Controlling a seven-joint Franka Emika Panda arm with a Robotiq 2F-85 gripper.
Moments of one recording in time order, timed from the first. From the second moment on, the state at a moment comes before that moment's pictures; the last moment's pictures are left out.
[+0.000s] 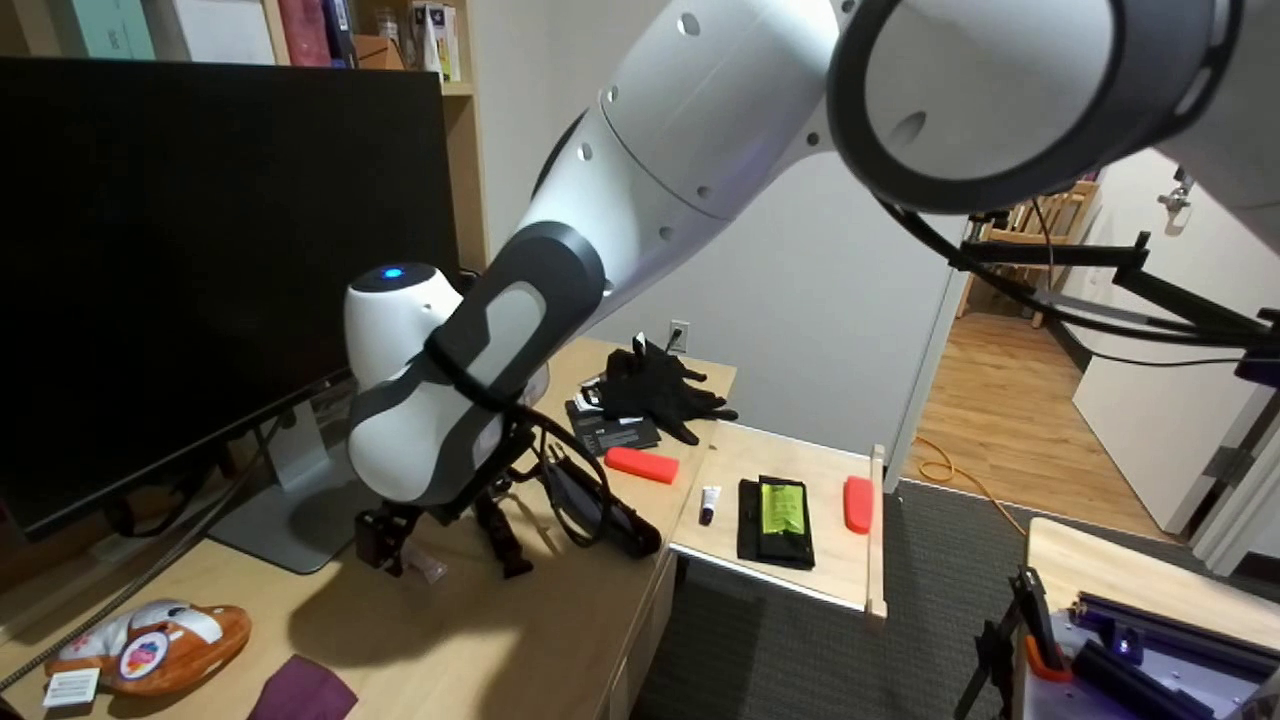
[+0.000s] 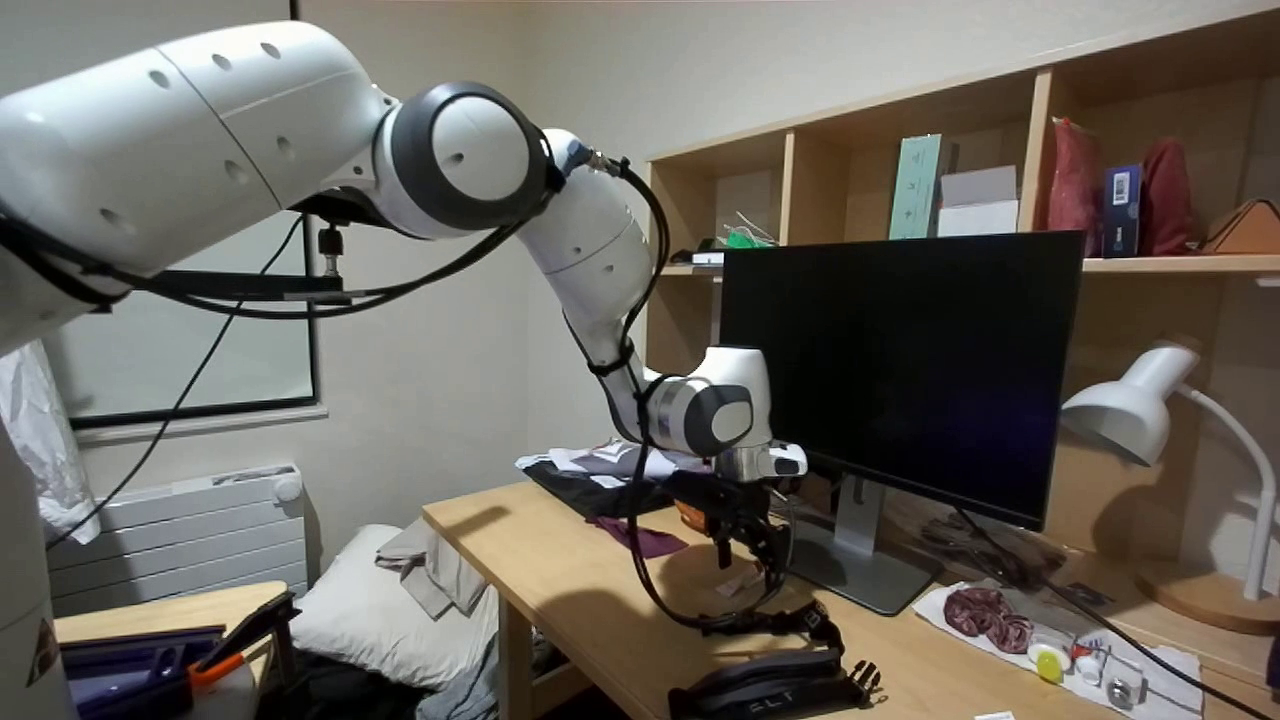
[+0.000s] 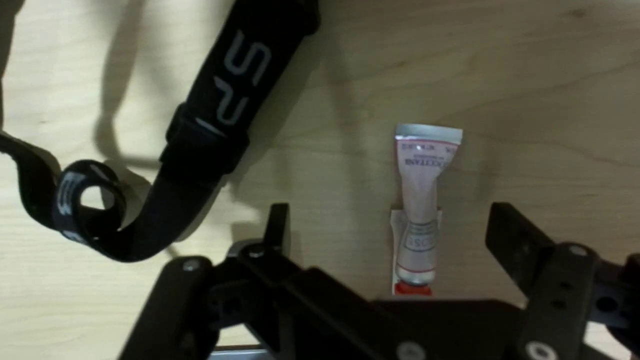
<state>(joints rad) 0.16 0.97 0.01 -1.49 -0.11 2.58 0.12</state>
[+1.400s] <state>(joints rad) 0.17 0.96 0.02 -1.48 -0.11 2.59 0.09</state>
